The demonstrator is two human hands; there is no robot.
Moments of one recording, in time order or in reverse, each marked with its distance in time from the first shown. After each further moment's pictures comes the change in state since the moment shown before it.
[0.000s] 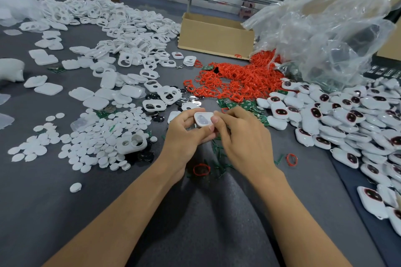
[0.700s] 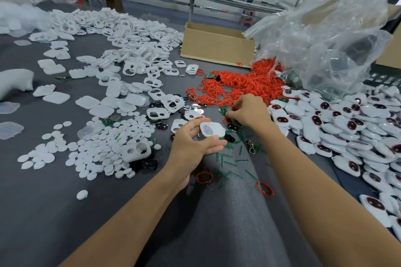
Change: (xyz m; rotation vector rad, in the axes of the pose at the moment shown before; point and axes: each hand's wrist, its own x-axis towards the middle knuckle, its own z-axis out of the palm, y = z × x) left_hand -0.002 0.001 0.001 0.025 -0.044 -0.025; right_hand 0.097 0.067 0.035 0.040 -0.263 0.351
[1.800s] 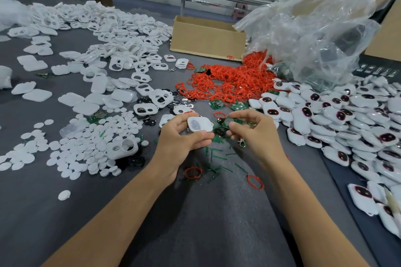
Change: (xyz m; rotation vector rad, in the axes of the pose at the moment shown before) left_hand 0.003 -0.002 -0.003 0.010 0.012 -0.003; right_hand -0.096 0.013 -0.011 0.945 0.034 0.071
